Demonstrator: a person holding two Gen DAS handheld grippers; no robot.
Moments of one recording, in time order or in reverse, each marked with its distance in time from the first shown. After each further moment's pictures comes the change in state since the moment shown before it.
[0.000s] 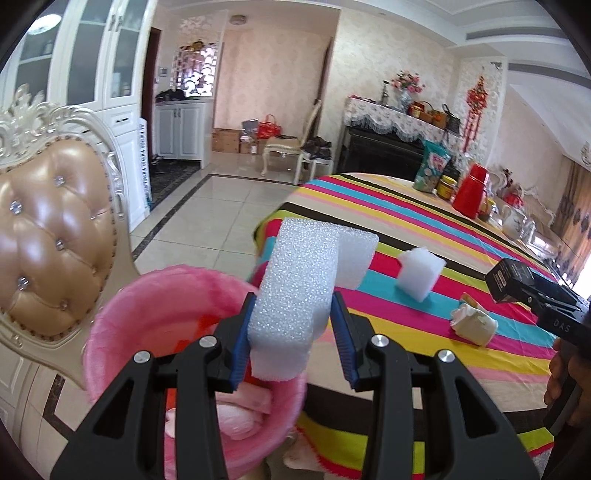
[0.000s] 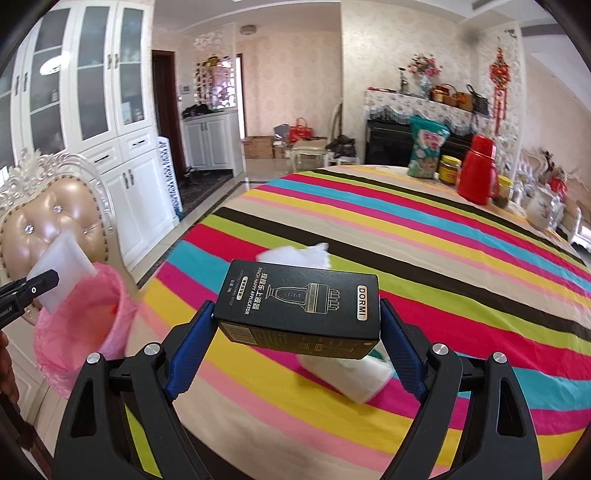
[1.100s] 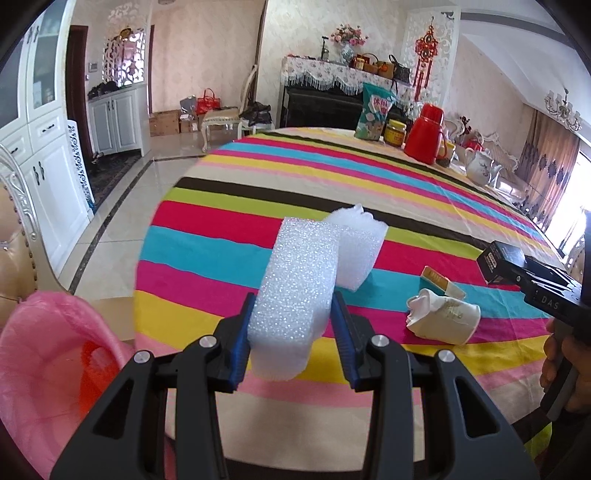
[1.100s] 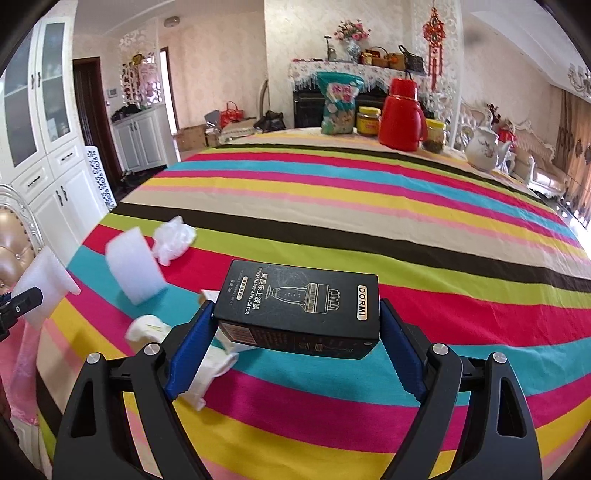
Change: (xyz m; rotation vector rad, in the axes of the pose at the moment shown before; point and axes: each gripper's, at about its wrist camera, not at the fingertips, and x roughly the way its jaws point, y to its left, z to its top) left arm 0.125 -0.131 0.005 0.168 0.140 -0.163; right arm 0.042 -0.140 -0.032 0.178 0.072 -0.207
